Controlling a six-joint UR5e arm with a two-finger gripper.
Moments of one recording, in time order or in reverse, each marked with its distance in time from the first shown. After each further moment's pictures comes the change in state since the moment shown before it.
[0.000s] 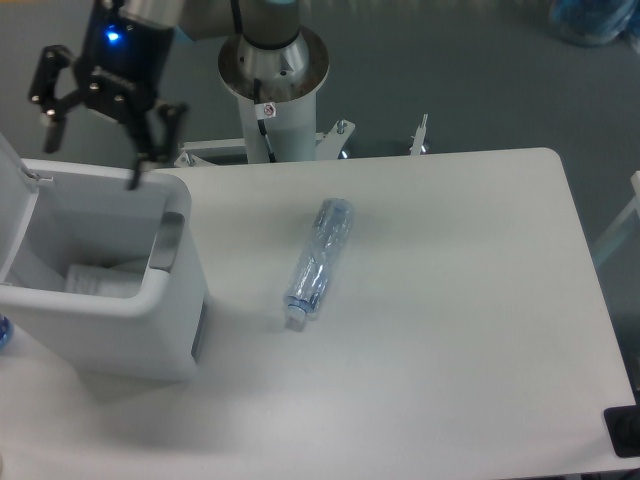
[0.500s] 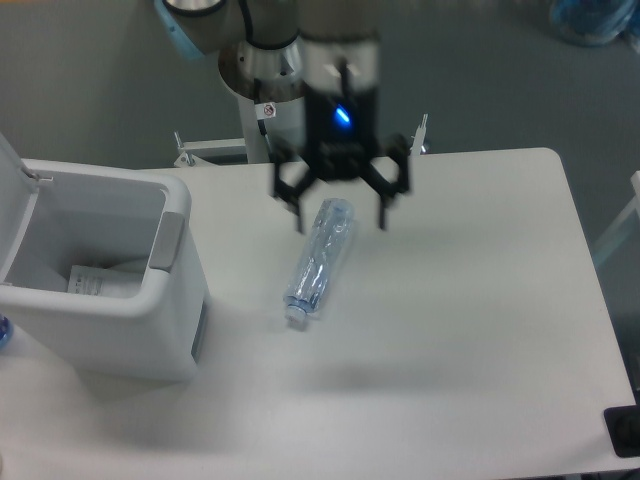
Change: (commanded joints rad) arm 0.085 -0.264 -0.011 0.008 0.314 0.045
